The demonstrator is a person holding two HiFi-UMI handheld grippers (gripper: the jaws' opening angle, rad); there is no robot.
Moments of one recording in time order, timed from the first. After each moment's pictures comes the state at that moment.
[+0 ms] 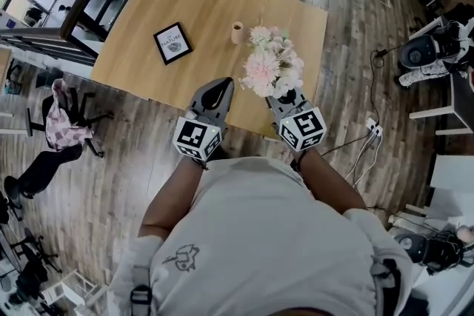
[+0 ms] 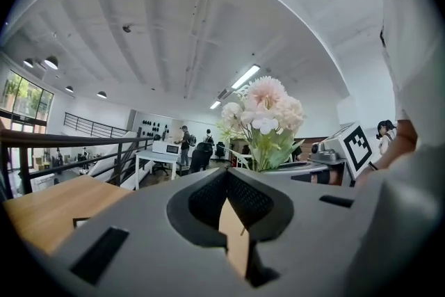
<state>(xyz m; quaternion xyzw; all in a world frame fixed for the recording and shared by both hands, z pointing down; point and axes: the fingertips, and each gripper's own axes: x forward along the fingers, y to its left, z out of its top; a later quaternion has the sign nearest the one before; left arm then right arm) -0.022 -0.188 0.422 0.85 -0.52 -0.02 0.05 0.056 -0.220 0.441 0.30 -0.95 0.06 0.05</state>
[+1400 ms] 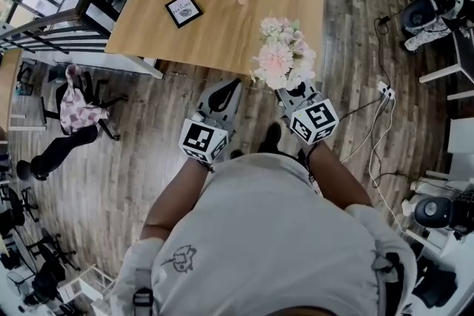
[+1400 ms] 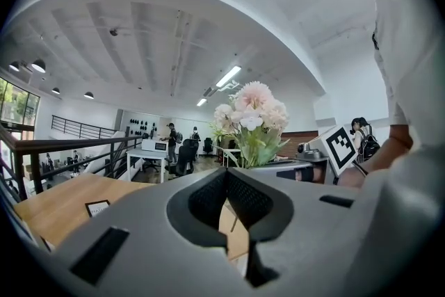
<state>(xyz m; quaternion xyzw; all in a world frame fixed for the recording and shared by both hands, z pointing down) 0.001 0.025 0.417 0.88 -0.48 0.00 0.04 0.077 -0.022 0.440 0.32 -0.94 0.08 0.01</state>
